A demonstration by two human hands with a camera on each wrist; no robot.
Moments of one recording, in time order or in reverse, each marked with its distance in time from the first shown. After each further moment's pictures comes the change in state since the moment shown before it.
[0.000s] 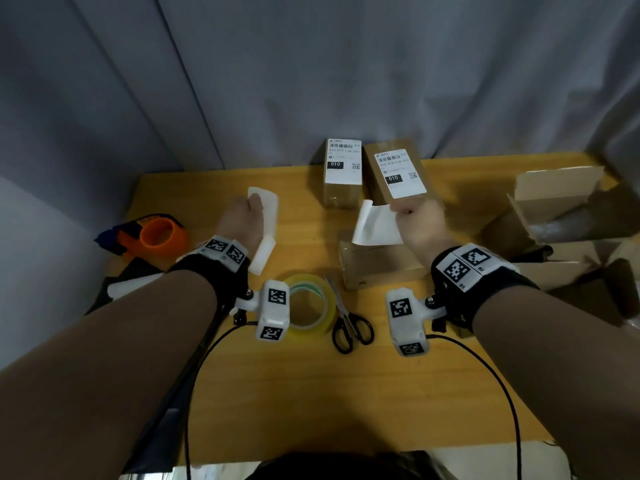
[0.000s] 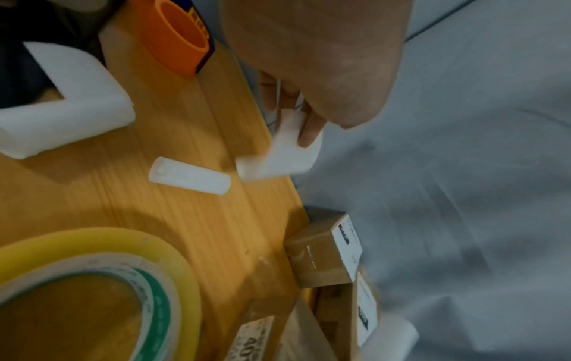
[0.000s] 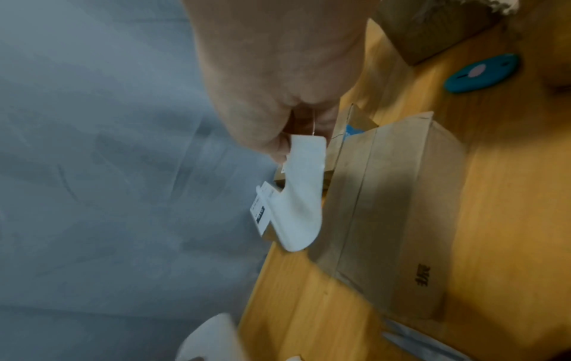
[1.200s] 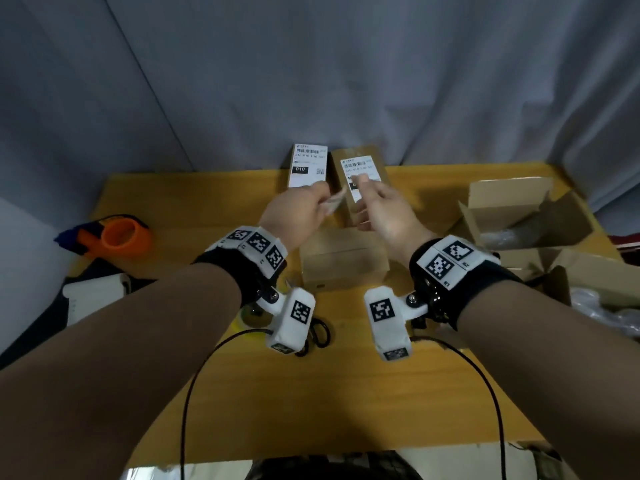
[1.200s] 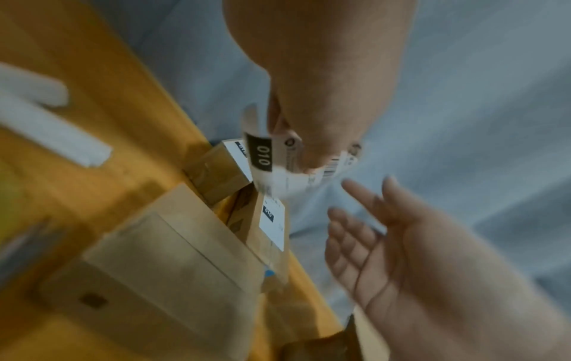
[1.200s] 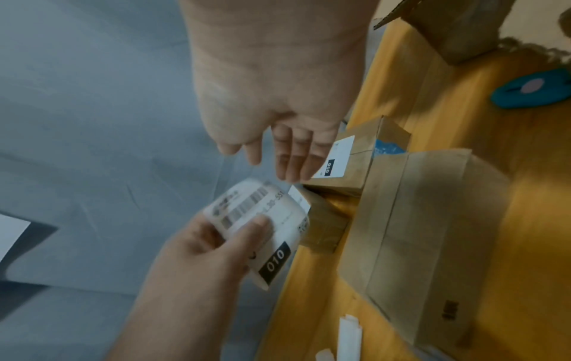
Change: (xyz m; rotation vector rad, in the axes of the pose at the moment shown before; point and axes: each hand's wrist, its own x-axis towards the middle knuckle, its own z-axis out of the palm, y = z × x) left_hand -0.055 0.117 0.052 0.329 -0.187 0.682; right_hand -0.006 -0.021 -0.048 0.295 -0.242 -0.015
